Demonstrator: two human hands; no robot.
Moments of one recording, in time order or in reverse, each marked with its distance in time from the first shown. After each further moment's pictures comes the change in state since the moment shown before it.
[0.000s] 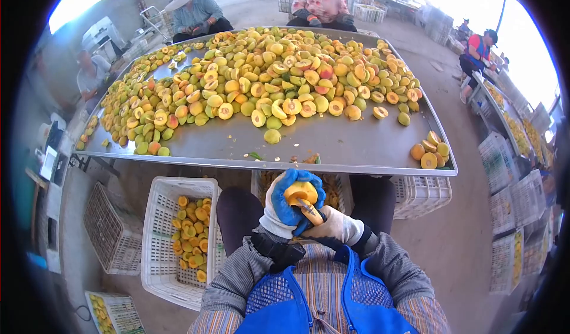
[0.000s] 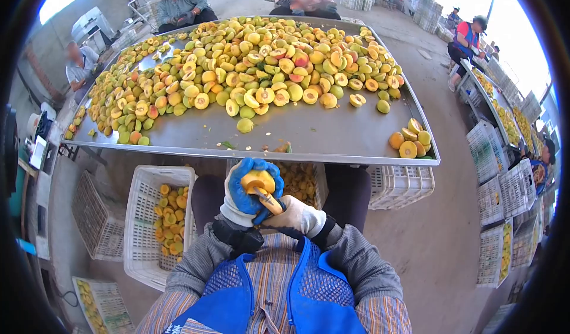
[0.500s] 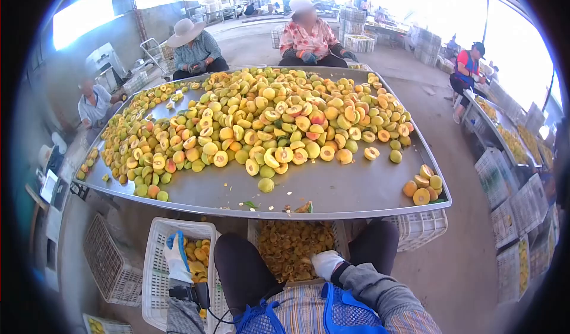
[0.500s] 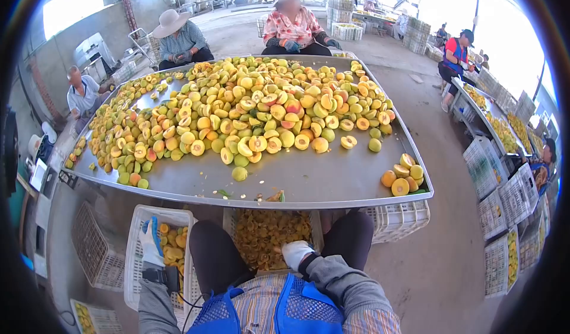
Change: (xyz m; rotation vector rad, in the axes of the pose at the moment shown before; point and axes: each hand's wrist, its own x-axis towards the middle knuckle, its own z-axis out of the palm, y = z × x) left_hand -0.122 0.179 -0.204 0.936 1.157 0.237; right_hand 0.021 0.092 -0.019 -0.951 0.134 0.148
